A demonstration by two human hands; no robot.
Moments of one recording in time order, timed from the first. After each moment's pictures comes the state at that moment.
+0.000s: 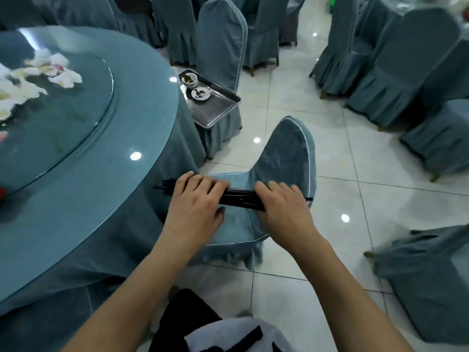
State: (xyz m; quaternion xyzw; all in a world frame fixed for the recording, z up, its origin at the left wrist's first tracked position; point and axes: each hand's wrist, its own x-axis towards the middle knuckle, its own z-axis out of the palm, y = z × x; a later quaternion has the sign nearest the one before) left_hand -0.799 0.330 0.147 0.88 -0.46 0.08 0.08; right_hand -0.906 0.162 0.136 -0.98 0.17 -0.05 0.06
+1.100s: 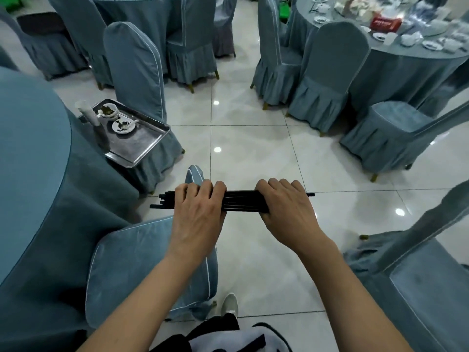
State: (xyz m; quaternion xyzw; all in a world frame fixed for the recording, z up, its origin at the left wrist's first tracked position) left_hand -0.803 -0.024 0.138 0.86 -0.48 0.14 0.11; right_hand -0.936 -0.168 0.152 -0.96 0.25 -0.10 0.01
